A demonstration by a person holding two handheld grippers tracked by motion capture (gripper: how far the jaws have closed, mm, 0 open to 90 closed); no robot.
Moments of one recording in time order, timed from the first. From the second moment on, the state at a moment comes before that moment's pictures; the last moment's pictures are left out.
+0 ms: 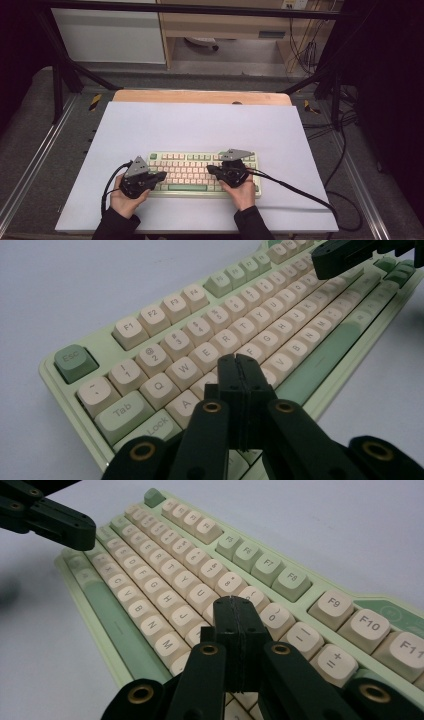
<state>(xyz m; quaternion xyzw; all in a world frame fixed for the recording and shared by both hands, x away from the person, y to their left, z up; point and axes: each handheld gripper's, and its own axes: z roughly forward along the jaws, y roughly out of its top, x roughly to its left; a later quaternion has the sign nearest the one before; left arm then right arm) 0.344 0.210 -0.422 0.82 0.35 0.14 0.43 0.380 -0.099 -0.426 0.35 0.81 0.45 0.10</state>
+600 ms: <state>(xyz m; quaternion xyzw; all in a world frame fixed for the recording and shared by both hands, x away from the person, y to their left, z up) 0.345 0.212 -0.422 0.82 0.35 0.14 0.43 0.388 -0.092 -0.434 0.35 0.82 0.44 0.11</state>
